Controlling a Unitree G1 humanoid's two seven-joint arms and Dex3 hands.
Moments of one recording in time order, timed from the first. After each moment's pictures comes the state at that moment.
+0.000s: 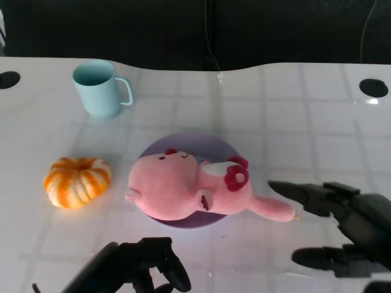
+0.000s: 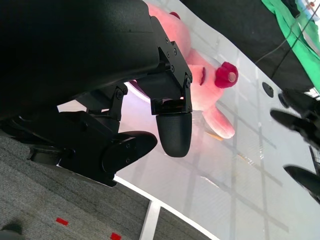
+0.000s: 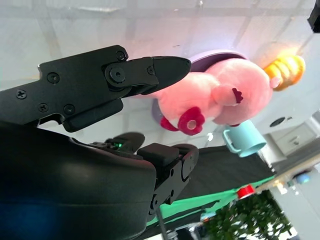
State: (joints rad) left arm 0.35 0.27 -0.19 -0.43 0.22 0.02 -0.31; right arm 0.17 -0.43 0.12 -0.33 -0.43 -0.22 0.23
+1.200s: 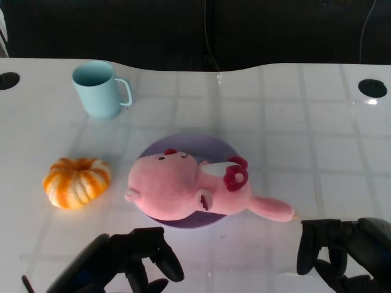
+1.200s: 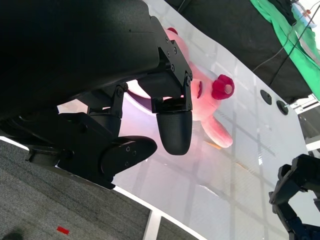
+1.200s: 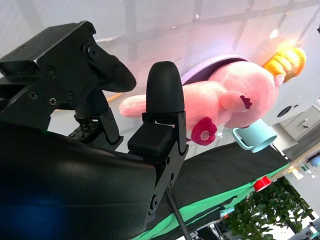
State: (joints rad) left arm 0.33 0.30 -0.16 -0.49 0.20 0.06 -0.32; right arm 0.24 -0.36 0.11 -0.26 -0.43 -0.27 0.18
